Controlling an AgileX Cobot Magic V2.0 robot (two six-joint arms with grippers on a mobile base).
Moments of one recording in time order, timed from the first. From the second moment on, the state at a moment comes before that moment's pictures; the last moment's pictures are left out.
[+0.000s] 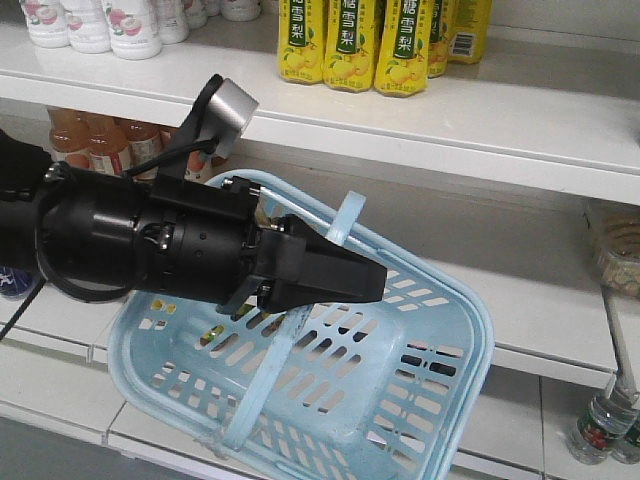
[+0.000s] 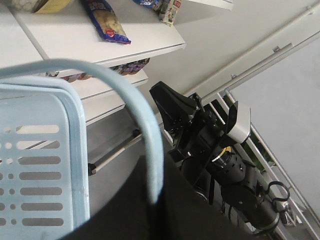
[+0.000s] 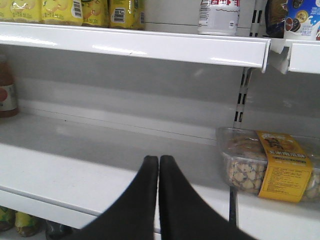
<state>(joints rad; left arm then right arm) -0.53 1.38 -1.15 -1.30 0.95 0.64 -0.01 -0.01 0.03 -0.14 0.06 0.09</state>
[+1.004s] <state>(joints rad) -0.53 1.38 -1.15 -1.30 0.96 0.63 -0.01 -0.01 0.03 -0.14 0.06 0.09</state>
